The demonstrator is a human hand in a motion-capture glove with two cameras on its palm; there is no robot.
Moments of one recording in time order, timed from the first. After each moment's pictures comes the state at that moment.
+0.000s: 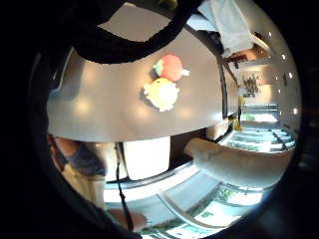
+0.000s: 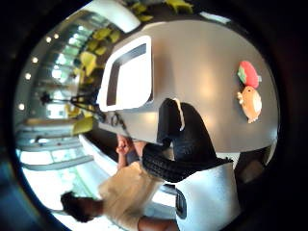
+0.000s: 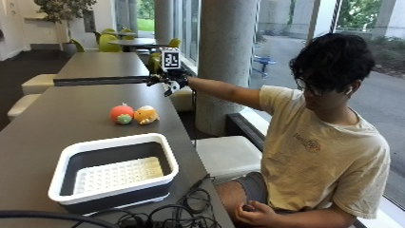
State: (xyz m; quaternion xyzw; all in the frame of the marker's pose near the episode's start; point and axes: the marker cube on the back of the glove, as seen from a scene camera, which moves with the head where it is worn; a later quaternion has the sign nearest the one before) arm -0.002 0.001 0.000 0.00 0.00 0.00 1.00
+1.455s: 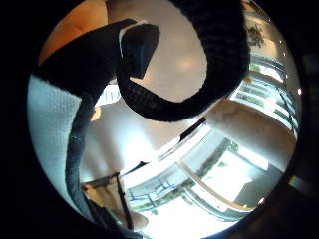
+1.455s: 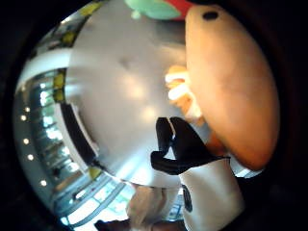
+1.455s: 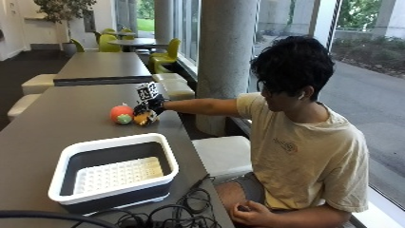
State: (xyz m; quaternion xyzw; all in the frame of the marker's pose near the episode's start) arm 0.100 -0.048 0.155 -0.14 0.02 0.21 0.97
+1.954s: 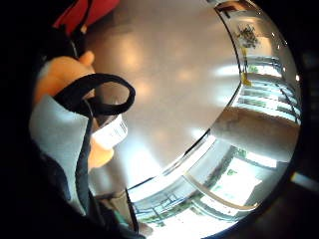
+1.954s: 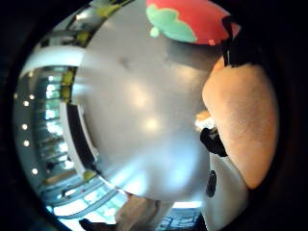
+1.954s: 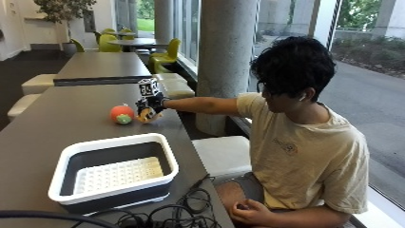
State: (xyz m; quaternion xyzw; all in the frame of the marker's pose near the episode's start) arm 0.122 -0.059 0.155 -0.10 0.12 0.25 0.95
